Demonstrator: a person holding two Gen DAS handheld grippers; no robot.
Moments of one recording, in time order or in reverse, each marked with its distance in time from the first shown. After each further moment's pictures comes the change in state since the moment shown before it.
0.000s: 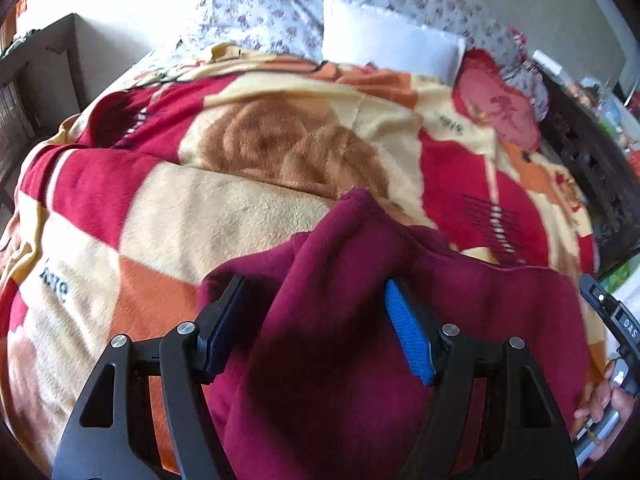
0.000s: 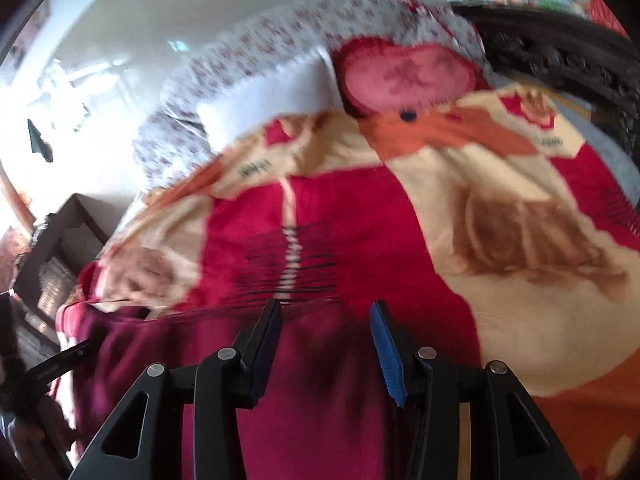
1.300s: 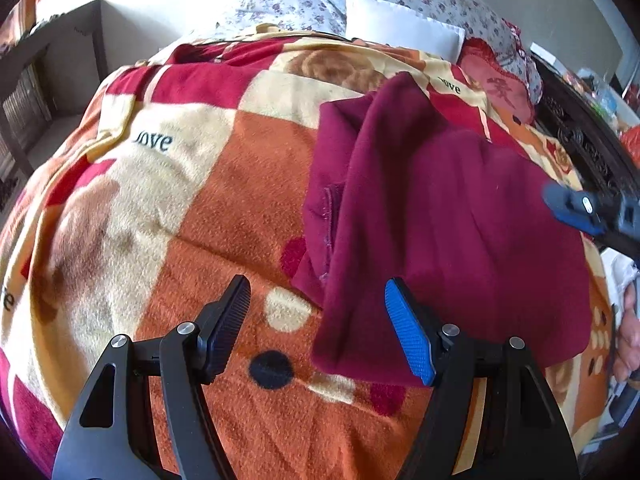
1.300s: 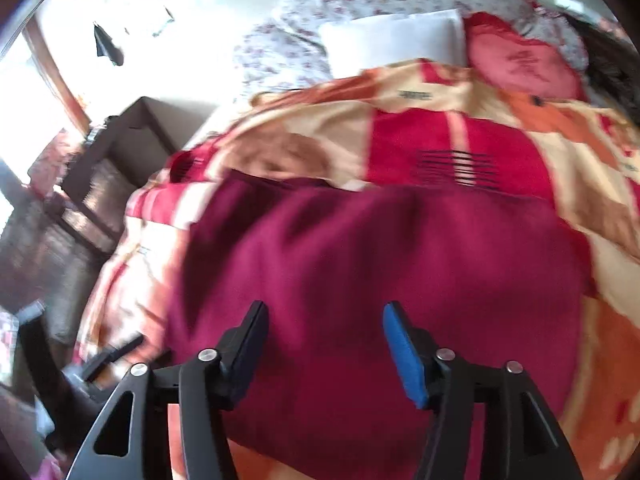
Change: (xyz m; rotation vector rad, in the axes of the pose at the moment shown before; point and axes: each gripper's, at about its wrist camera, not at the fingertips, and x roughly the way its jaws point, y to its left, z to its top) left arm -0.073 0.057 -0.118 -0.027 0.027 0.026; right arm -0.019 0.153 -0.063 -0.207 0.268 0.189
